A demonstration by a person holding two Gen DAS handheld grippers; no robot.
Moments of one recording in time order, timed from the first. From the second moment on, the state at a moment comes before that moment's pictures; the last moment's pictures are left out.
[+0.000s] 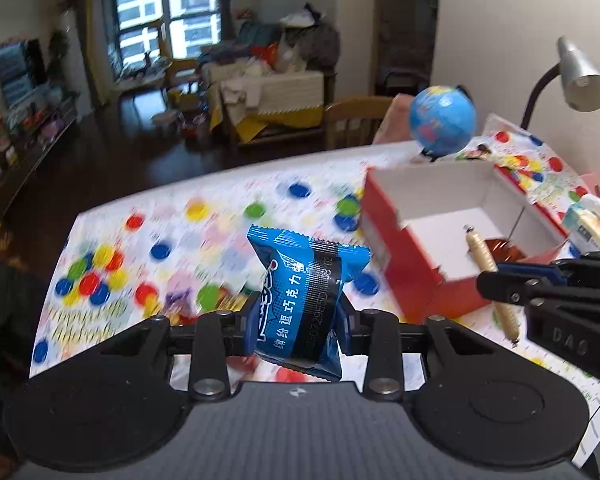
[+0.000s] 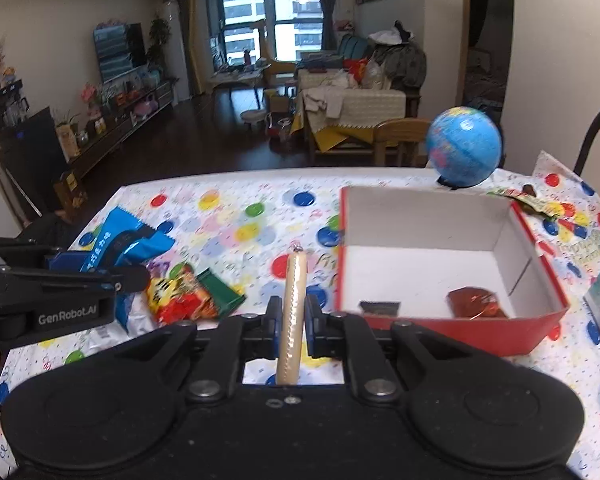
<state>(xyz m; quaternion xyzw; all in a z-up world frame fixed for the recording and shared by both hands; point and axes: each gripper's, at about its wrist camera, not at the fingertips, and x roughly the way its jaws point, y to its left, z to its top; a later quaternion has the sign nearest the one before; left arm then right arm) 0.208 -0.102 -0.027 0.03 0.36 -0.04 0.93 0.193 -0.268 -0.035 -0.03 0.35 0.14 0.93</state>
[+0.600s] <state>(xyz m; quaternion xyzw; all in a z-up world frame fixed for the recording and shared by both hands) 0.288 -0.206 -0.017 0.05 0.37 -0.11 0.92 0.247 -0.377 -0.020 -0.02 0.33 0.07 0.94</state>
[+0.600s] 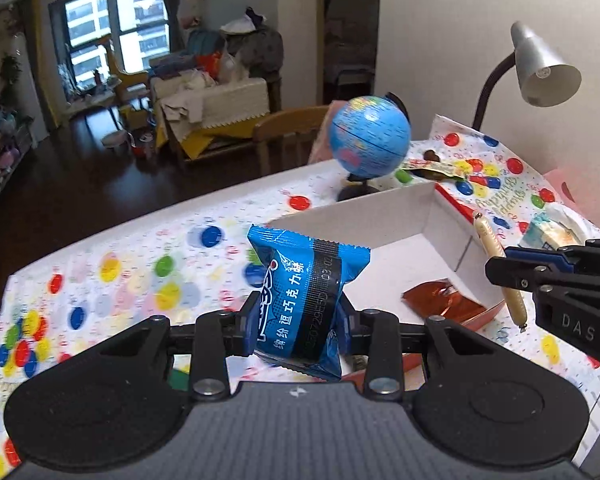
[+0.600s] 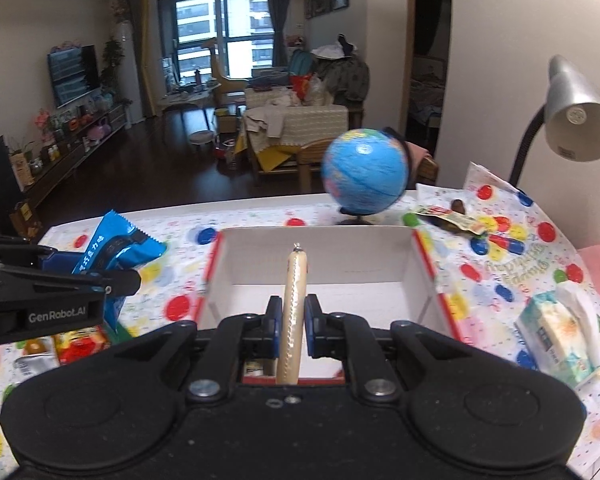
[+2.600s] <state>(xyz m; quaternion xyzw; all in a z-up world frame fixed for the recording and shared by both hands) 0.361 -0.294 -0.084 0.08 0.46 -0.14 0.88 0.307 -0.450 -0.078 0.01 0.42 0.06 0.91</state>
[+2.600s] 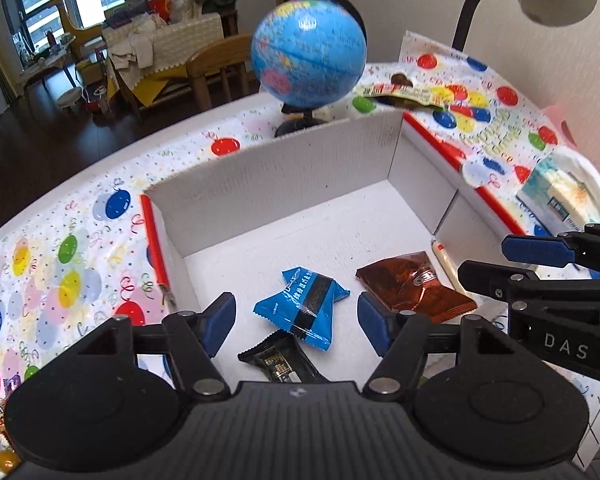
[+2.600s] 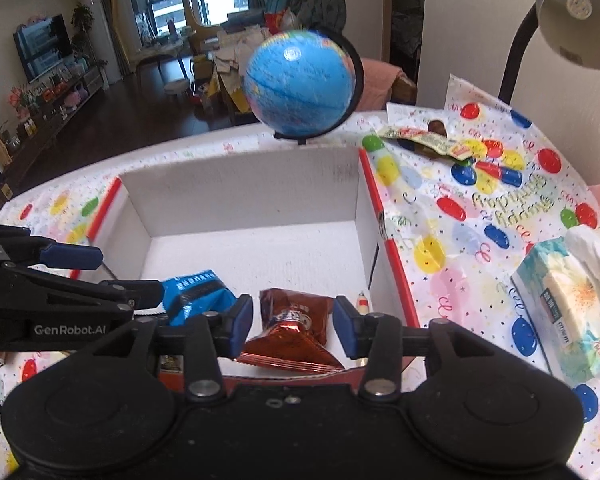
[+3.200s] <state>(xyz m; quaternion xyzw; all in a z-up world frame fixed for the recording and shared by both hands) 0.301 -0.232 -0.032 0.05 0.40 -0.14 0.90 0.257 -0.411 -0.033 0.01 0.36 0.09 0.93</state>
